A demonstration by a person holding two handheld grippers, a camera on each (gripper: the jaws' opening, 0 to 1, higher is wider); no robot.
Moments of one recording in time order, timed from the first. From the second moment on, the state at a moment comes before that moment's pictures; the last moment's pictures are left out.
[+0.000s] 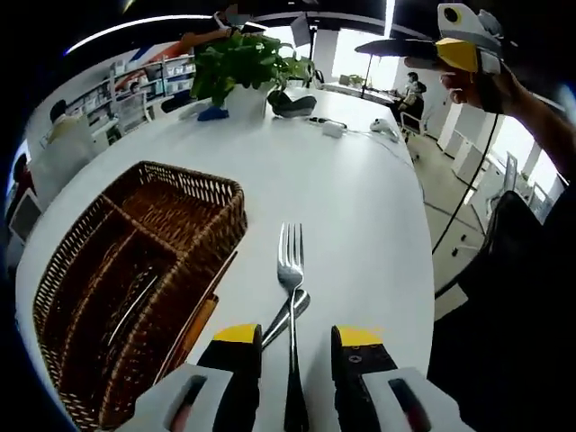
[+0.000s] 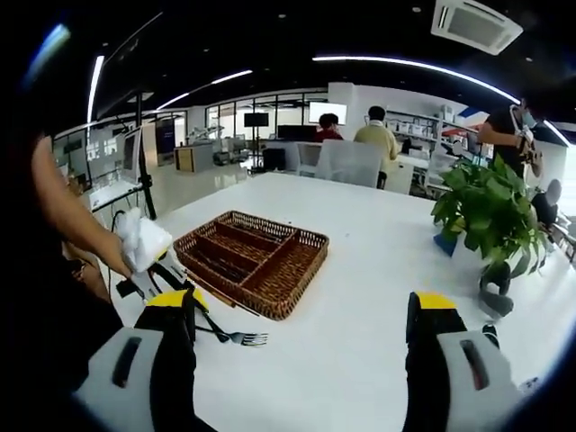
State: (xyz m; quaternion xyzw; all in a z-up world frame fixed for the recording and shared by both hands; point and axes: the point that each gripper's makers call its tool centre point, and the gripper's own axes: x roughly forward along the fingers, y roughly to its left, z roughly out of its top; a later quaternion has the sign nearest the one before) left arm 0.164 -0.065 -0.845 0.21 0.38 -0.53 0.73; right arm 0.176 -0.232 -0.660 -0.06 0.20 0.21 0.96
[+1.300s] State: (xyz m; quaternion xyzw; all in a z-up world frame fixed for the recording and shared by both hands) left arm 0.168 -0.082 -0.866 0.26 0.36 -0.52 0.73; right arm 0.170 -0.248 -0.669 -0.06 0.21 0.20 0.96
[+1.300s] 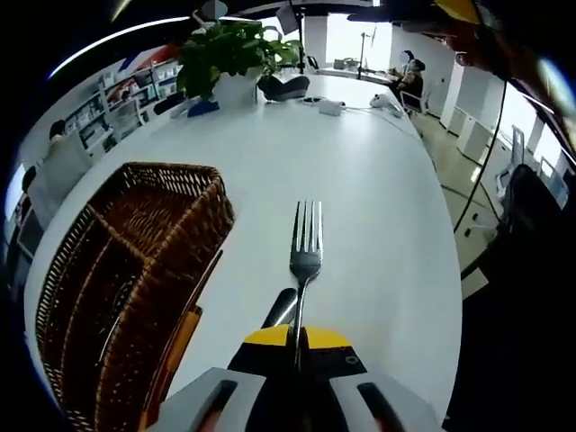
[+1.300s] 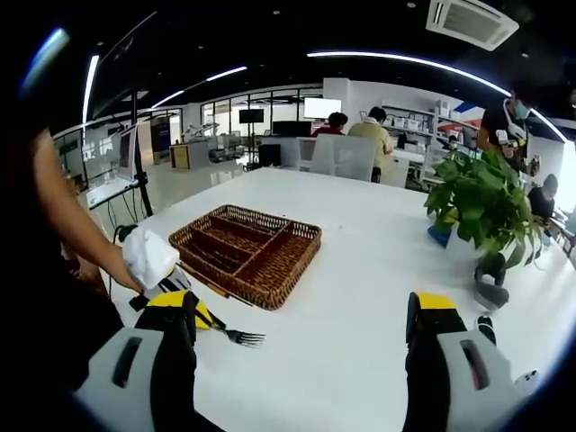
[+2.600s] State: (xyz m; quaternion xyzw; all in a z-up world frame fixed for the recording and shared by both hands) left arm 0.169 -0.050 -0.832 0.27 0.39 -0.55 0.69; right arm 0.176 -0.235 -0.668 -0.07 0.21 0.22 0.95
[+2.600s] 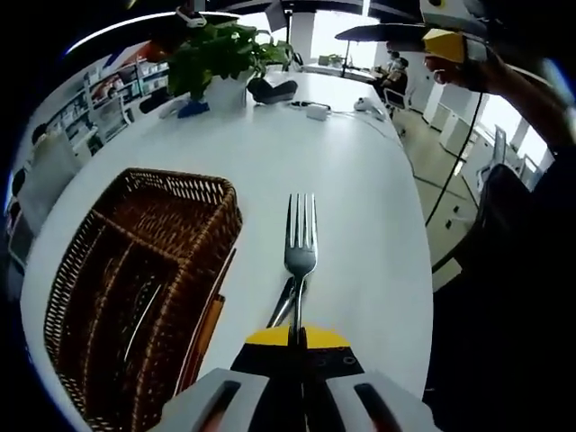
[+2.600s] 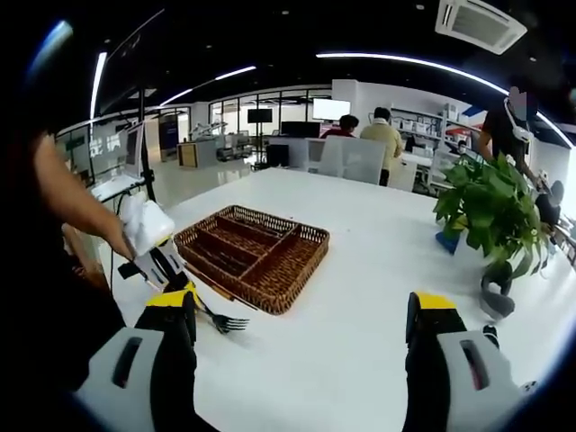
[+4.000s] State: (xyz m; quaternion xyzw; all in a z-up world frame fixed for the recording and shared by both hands) left arm 0.188 -0.006 -0.707 0.37 0.35 -0.57 0.64; right arm 0.179 -0.196 -0.672 -0.07 0.24 0.28 0.93
